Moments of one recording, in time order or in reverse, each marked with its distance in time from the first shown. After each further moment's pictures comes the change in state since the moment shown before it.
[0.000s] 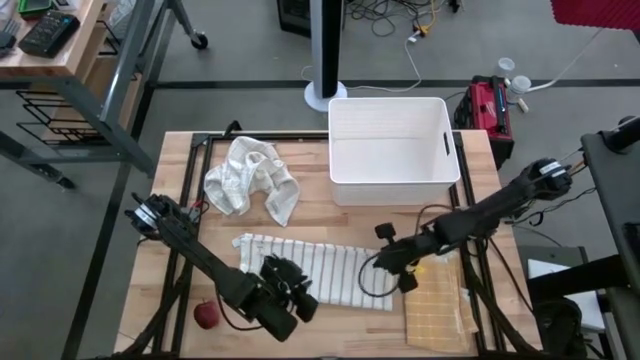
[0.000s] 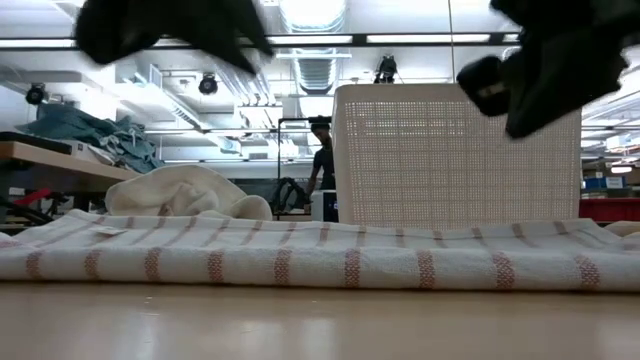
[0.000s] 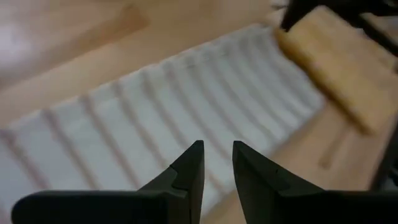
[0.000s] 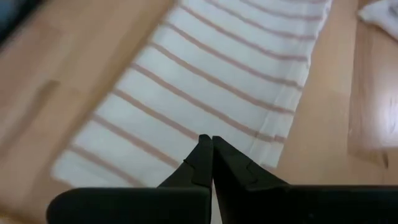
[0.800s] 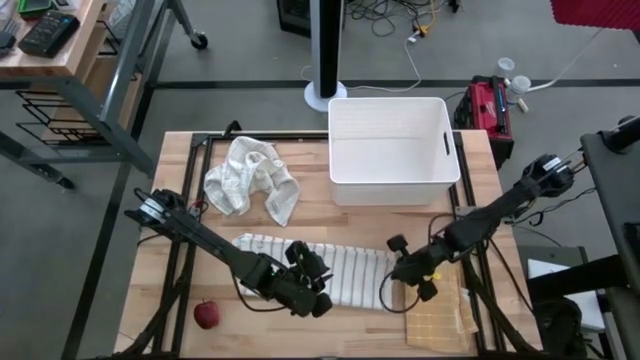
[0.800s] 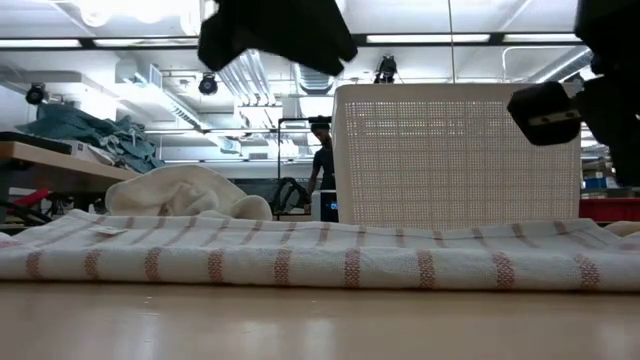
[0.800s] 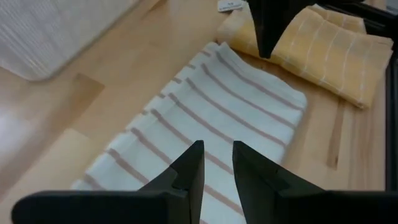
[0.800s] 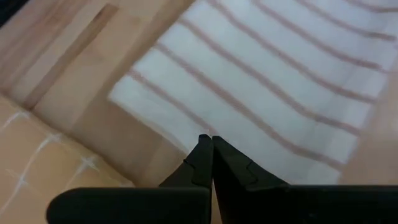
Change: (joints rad) left arm 0.128 0.000 -0.039 0.276 0.131 0.565; right arm 0.135 -0.021 -0.148 0.044 -0.044 0.012
